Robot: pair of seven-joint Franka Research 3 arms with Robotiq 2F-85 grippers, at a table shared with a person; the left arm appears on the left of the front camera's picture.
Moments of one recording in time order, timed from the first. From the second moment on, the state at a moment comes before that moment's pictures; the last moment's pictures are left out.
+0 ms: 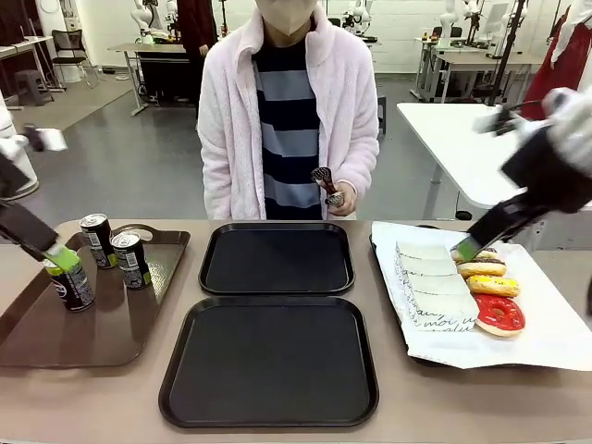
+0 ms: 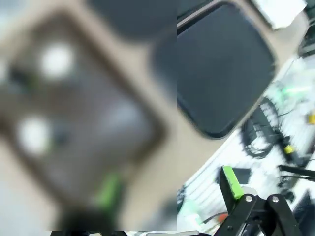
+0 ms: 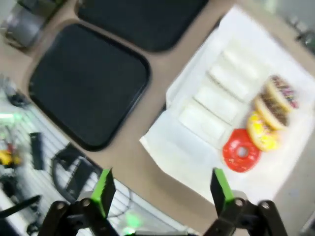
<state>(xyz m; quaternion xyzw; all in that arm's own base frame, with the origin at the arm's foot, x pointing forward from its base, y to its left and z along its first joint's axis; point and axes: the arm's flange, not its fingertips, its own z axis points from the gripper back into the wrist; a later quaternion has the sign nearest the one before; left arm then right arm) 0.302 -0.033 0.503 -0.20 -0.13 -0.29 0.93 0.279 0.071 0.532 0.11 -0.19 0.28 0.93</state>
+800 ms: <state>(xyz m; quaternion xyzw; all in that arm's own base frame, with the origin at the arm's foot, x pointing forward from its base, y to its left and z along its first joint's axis) 0.331 0.162 0.447 -0.56 -0.08 0.03 0.82 0.240 -0.199 0.417 0.51 -0.19 -0.09 0.83</state>
